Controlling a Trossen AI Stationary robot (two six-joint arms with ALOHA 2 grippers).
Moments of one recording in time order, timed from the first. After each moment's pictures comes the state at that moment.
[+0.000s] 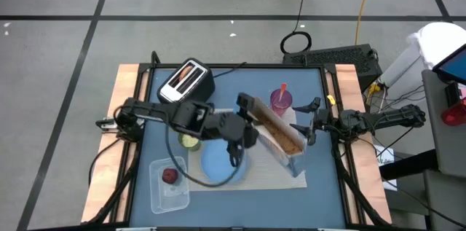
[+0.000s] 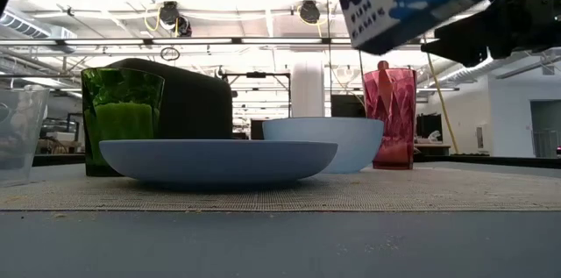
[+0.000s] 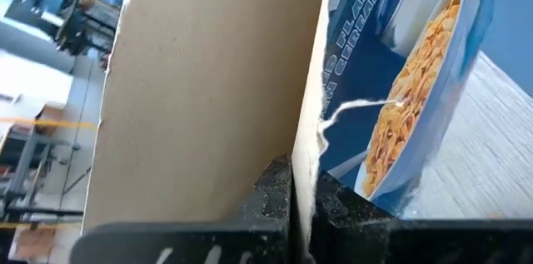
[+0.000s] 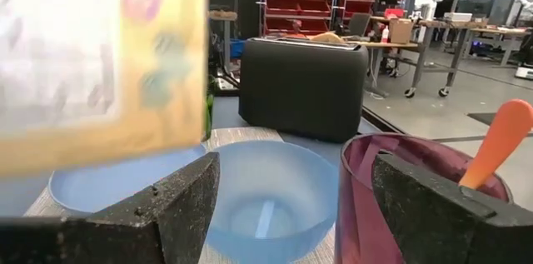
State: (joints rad) left arm -0.26 1.98 2.36 -0.95 -0.47 0.56; right arm 0.18 0.16 0.05 0.06 0.39 -0.01
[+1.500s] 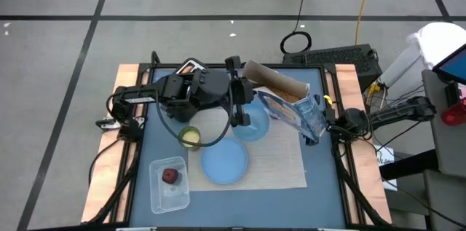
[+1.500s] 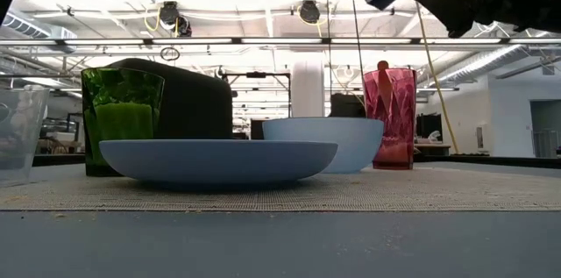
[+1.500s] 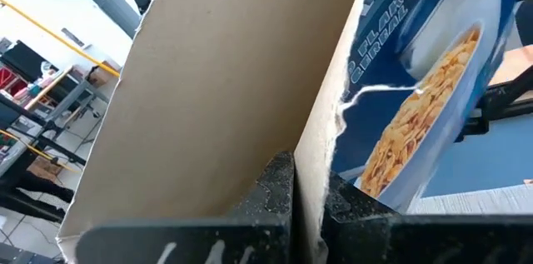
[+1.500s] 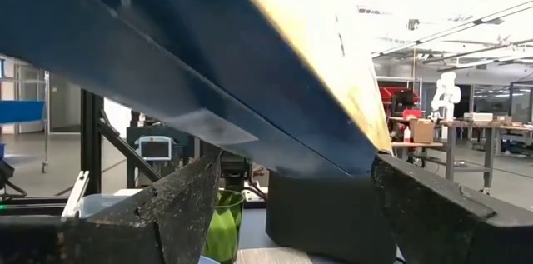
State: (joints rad) left arm -0.11 1.90 2.36 -0.75 -0.47 0.41; right arm 0.18 0.51 0.02 0.84 0.29 -0.12
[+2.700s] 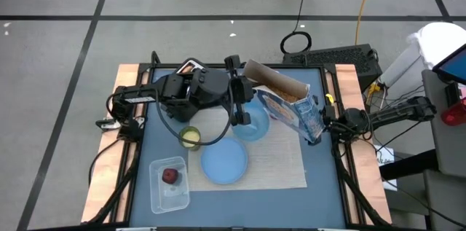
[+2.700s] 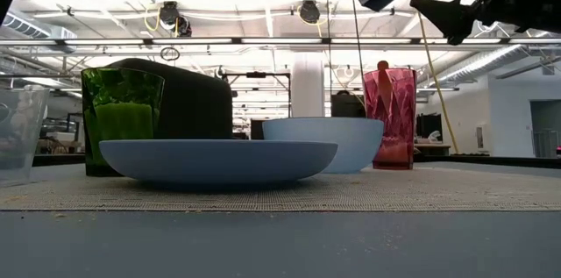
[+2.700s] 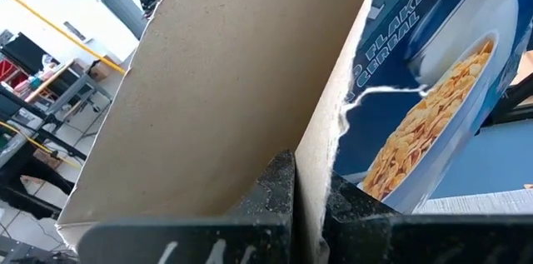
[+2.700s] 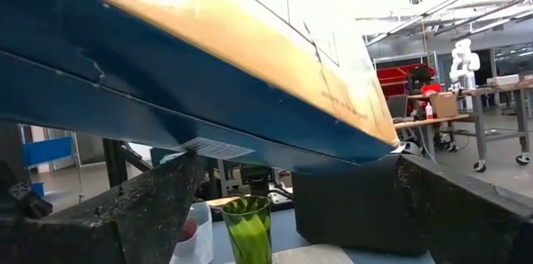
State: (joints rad) left arm -0.11 1.90 2.36 -0.75 -0.47 0.39; right arm 0.18 0.51 0.02 0.84 0.29 0.06
